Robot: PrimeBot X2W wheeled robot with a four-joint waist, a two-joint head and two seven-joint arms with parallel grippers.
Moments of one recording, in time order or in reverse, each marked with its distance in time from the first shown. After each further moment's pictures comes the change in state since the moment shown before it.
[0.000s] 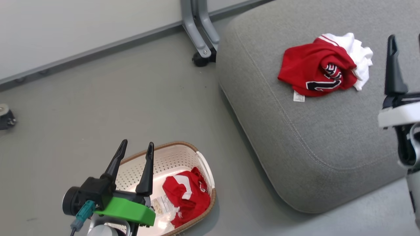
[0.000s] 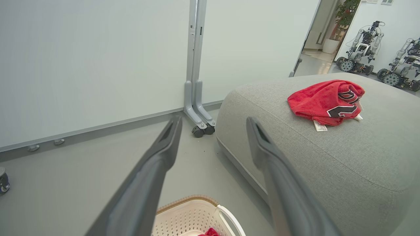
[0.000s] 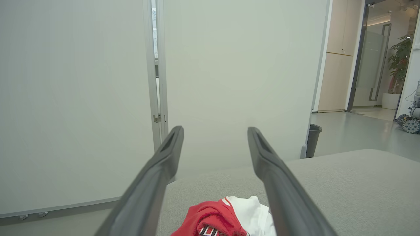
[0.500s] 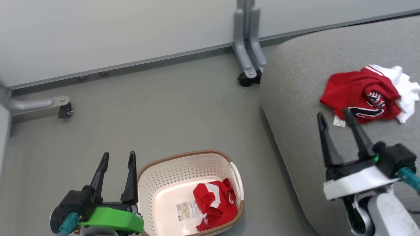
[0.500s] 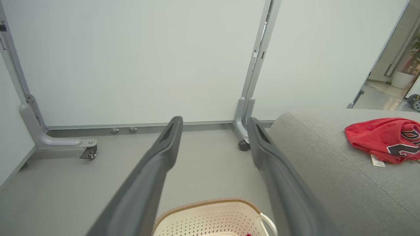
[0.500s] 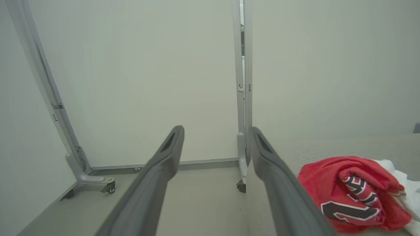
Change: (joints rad) left arm 0.066 -0.041 0.118 -0.005 -0.023 0.000 0.000; right arm 0.307 0.139 0.154 -0.156 -0.046 -0.001 0.000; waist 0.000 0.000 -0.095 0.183
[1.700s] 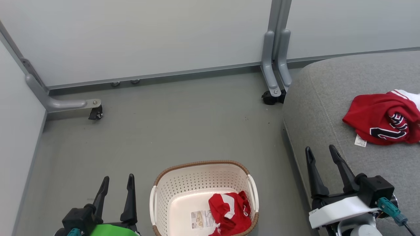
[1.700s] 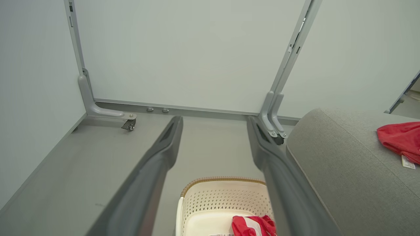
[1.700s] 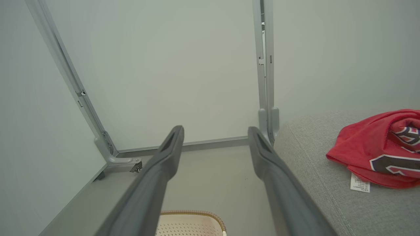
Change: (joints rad) left arm 0.069 -0.003 0.019 0.072 -0.024 0.000 0.000; right arm 0.151 0.176 -0.059 0.044 -0.105 0.000 0.000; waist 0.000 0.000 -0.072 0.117
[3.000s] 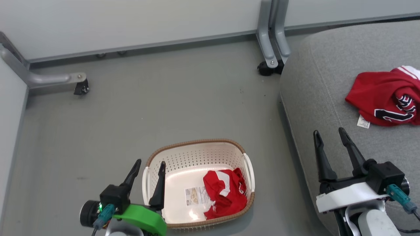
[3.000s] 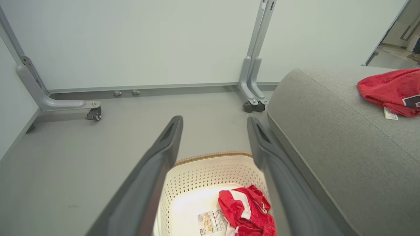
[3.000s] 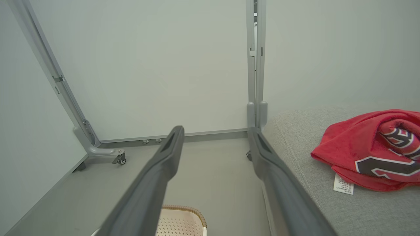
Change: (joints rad) left arm -0.120 -0.001 -0.141 0.107 0.066 0.000 0.000; right arm -0.051 -0.035 -0.017 -0.023 -0.029 0.000 0.000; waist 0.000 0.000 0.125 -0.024
